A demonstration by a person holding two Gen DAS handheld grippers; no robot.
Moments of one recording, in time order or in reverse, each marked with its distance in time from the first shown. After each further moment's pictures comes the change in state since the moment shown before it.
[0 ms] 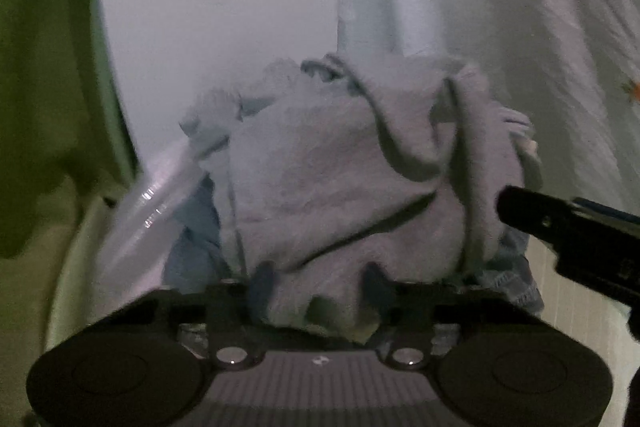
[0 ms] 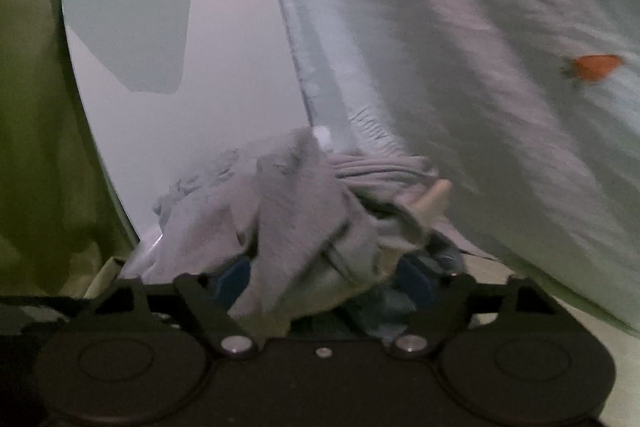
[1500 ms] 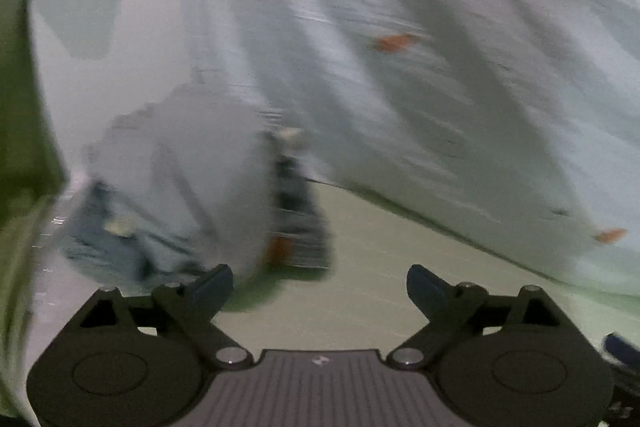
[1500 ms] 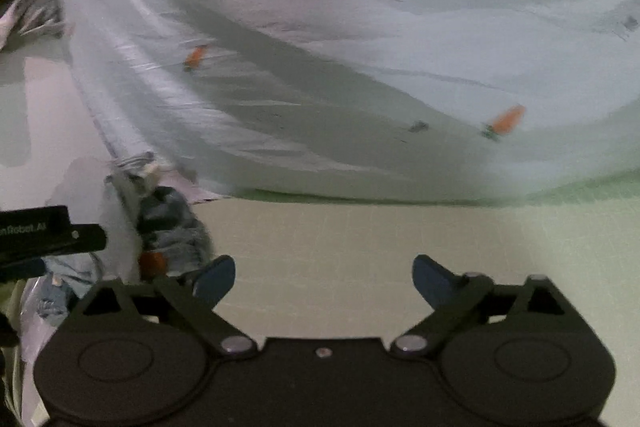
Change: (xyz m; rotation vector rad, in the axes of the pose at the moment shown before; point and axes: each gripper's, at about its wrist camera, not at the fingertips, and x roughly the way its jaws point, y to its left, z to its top) left arm -0.167 -0.169 -0.131 0.178 -0.156 -0.095; right arm -0.273 -0.178 -0.175 0.305 -0.114 -0.375
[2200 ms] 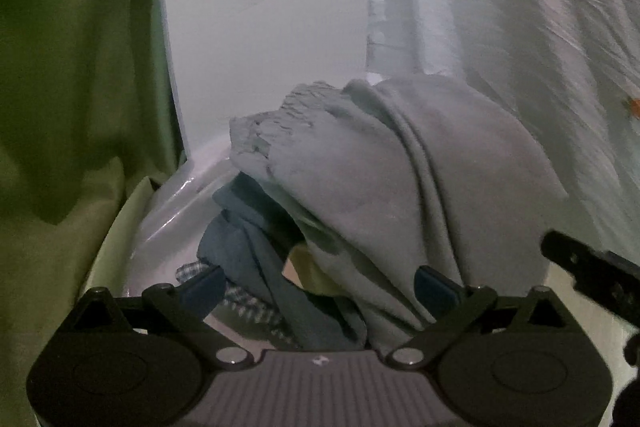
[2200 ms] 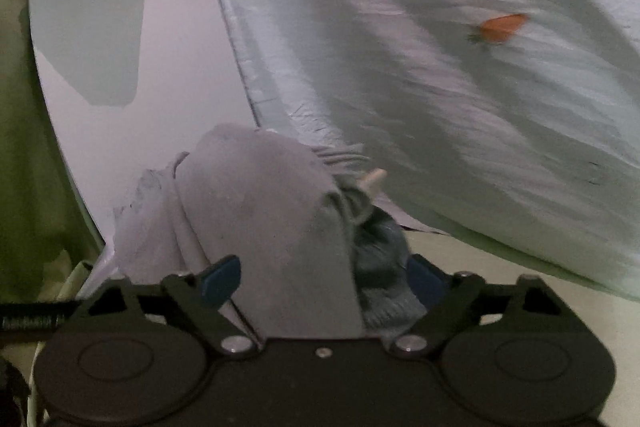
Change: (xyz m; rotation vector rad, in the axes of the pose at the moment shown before) left arm 0.104 0.205 0.059 -0.210 0.073 0.204; right arm 0.177 0.248 0.045 -0.228 0.058 0.283
